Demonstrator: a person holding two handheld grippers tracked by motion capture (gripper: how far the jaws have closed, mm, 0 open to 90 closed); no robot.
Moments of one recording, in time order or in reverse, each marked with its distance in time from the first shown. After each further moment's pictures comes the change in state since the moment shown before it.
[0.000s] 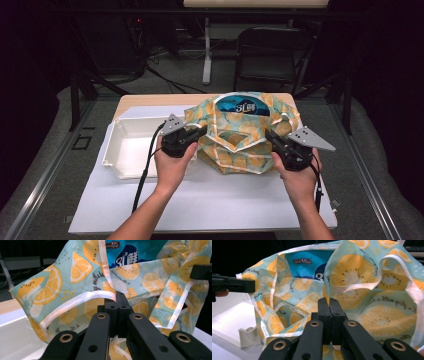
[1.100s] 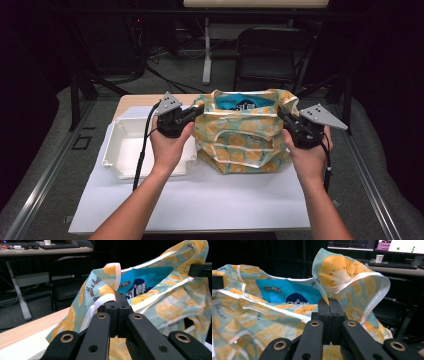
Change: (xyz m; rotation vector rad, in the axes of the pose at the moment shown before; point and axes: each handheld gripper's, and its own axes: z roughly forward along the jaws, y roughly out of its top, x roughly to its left) left arm 0.017 0.050 0.003 -0.071 0.028 0.050; right arm -0.033 0.040 0.013 -0.057 -0.096 -0.028
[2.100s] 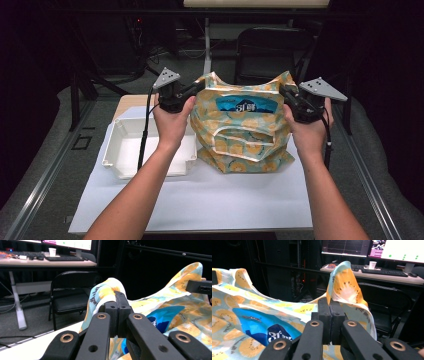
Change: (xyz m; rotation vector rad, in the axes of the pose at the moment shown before) left arm 0.025 0.038 0.026 -0.086 0.005 -0.083; right arm -0.016 0.042 0.032 -0.016 -0.038 -0.016
